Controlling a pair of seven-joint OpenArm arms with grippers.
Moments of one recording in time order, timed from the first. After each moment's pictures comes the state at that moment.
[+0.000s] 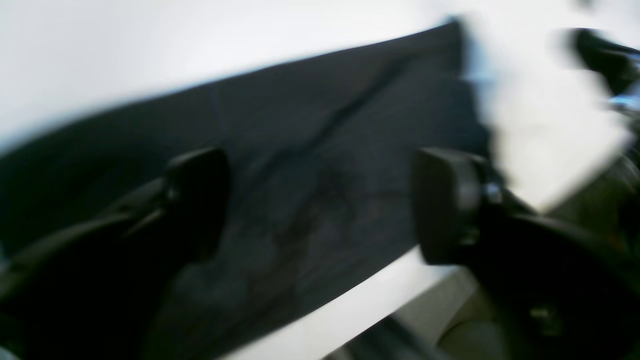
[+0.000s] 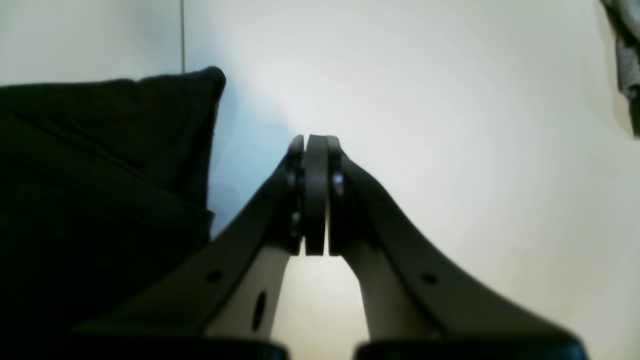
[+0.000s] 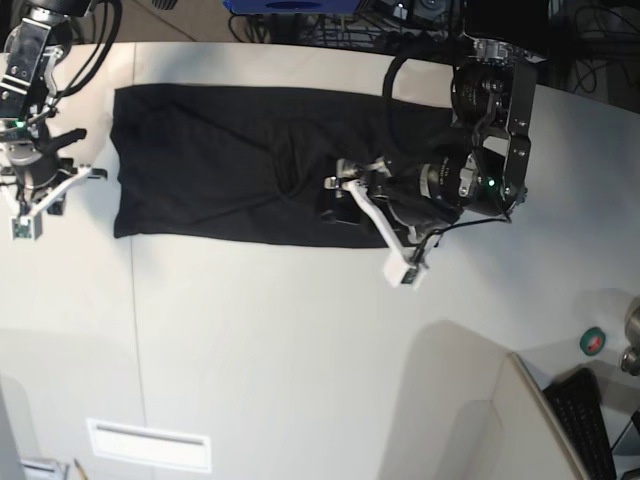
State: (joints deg) left arm 4.5 -10.2 7.0 99.9 -33.5 -8.6 64.9; right arm -12.4 3.8 28.5 89.0 -2.1 21.0 -31.9
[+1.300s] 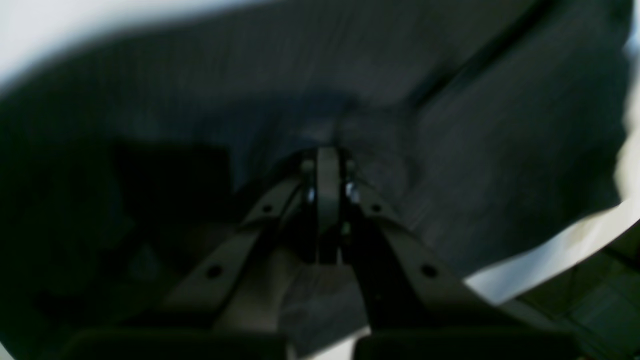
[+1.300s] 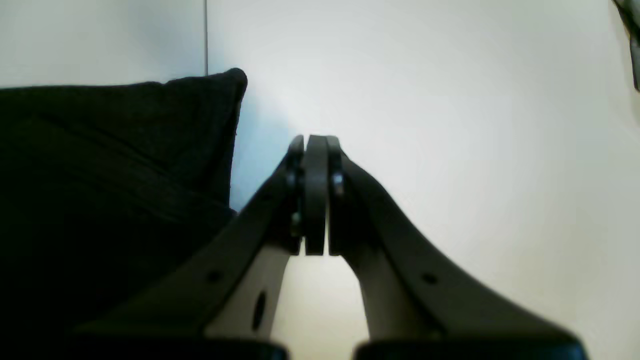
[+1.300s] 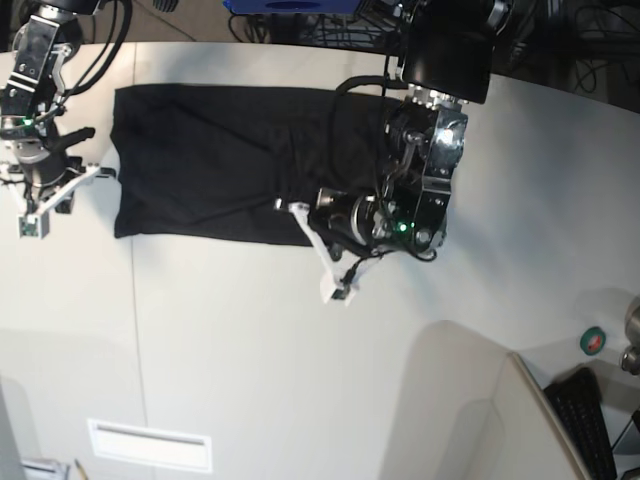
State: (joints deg) left arm -6.5 1.3 11.4 81.0 -17.5 -8.7 64.4; right arm -12.5 1.9 28.5 89.3 -2.1 21.0 -31.8
